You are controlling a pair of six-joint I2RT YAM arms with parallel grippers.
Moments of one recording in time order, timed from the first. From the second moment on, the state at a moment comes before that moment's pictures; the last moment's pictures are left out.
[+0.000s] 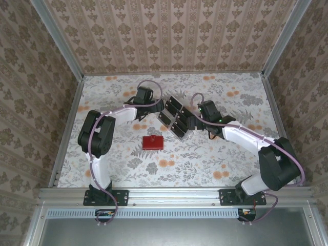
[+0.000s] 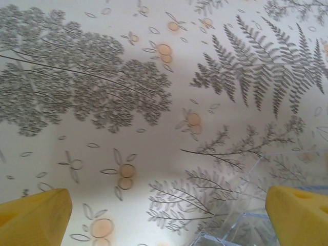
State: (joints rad) left arm -0.49 1.96 1.26 -0.12 -0.03 -0.49; right arm 0.44 1.46 0.90 -0.33 0.17 0.32
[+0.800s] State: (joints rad) left arm -0.51 2.03 1.41 -0.17 -0.02 -0.48; right arm 0.35 1.07 0.86 -0.43 0.10 0.36
